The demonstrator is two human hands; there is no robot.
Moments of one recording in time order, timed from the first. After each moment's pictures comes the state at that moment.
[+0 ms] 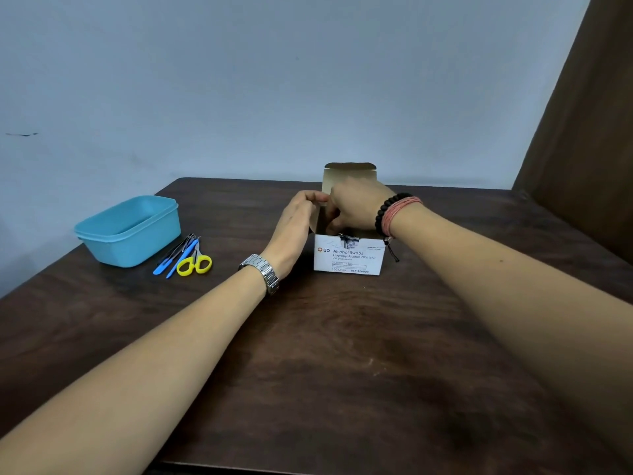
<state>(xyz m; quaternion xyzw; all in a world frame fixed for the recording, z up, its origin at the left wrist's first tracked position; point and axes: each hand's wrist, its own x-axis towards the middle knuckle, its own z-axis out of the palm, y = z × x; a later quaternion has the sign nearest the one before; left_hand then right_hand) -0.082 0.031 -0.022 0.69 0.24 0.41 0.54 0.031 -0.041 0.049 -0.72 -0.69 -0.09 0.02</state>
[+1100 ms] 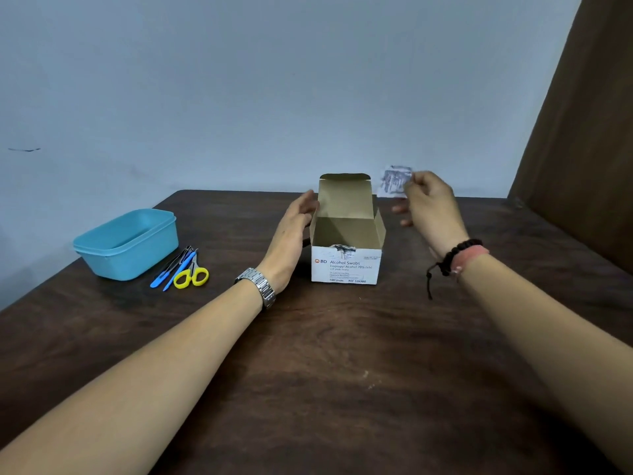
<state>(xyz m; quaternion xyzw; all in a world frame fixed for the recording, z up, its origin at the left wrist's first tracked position) -0.090 0.022 -0.020 0.69 0.21 0.40 0.56 0.084 -0.098 0.026 -0.66 -0.39 0.06 0.64</state>
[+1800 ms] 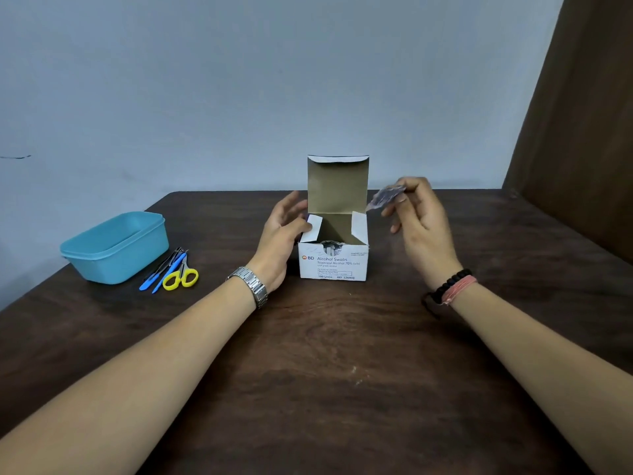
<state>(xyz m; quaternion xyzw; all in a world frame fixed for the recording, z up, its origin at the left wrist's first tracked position) -0.080 0.027 -0.029 0.61 0.22 0.43 0.63 0.071 -0.123 -0.012 -0.53 -0.50 -0.01 0.68</state>
